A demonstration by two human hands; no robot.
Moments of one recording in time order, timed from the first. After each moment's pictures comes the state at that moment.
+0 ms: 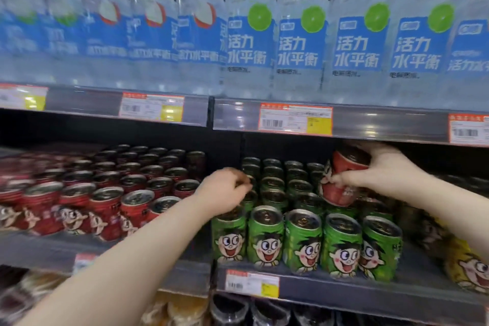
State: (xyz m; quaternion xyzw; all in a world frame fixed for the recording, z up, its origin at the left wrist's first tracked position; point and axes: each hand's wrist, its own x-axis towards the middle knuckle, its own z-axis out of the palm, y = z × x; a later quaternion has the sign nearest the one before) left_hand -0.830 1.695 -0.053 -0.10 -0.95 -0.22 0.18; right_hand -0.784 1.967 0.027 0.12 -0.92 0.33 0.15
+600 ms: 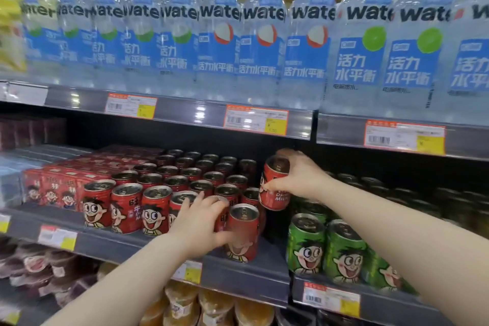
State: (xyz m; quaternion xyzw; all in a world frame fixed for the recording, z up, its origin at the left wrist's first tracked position) left_hand -0.754 1.533 -0.090 -0.03 -0.99 -0.07 0.11; right_hand -0.816 1.734 0.004 0.21 -0.93 0.29 0.08
